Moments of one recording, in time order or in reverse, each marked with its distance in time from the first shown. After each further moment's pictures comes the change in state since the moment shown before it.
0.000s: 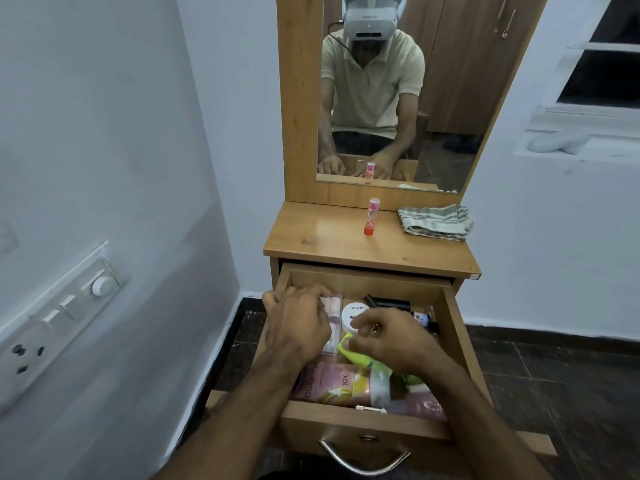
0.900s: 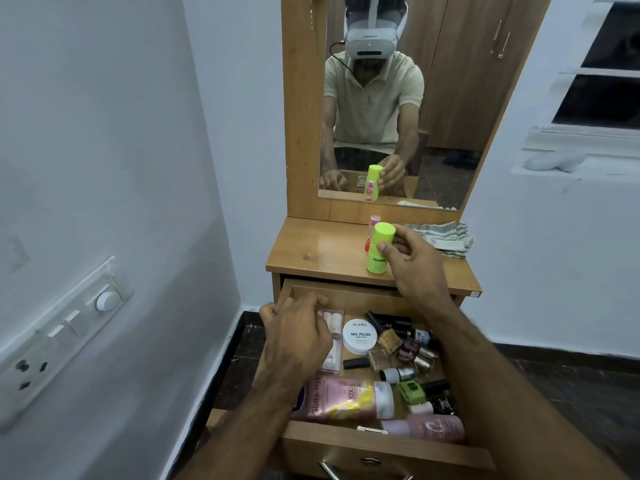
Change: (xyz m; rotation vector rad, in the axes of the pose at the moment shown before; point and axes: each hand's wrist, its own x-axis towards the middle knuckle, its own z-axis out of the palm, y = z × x) left_hand 0.003 -0.002 0.000 -0.084 0.108 -0.037; right_hand 0.067 -0.019 -0.067 0.427 0.621 -0.209
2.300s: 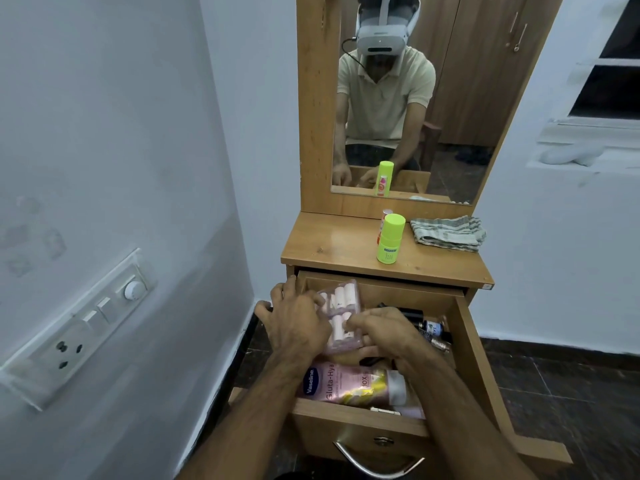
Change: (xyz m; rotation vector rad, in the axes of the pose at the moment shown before) left_hand -0.001 0.001 -0.026 0.177 -0.157 -0.210; right_hand -0.084 -0.009 0.041 0.251 -0.517 0.765
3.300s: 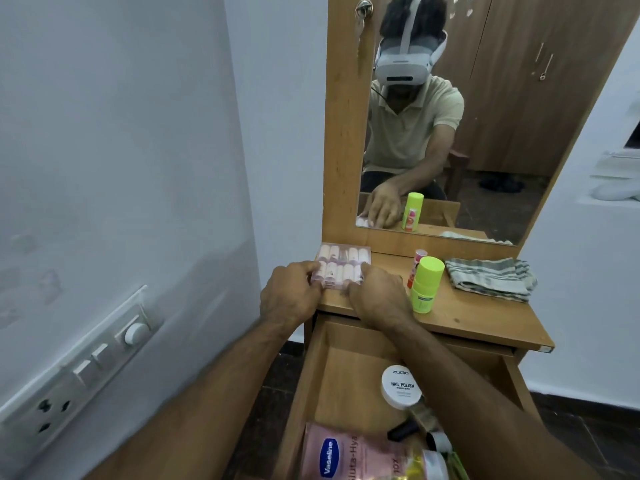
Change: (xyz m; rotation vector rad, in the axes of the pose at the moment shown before) left_hand 0.129 -0.028 -0.035 -0.275 0.092 0.056; right_hand 0.086 -0.107 0.030 -0.842 0.456 -0.411
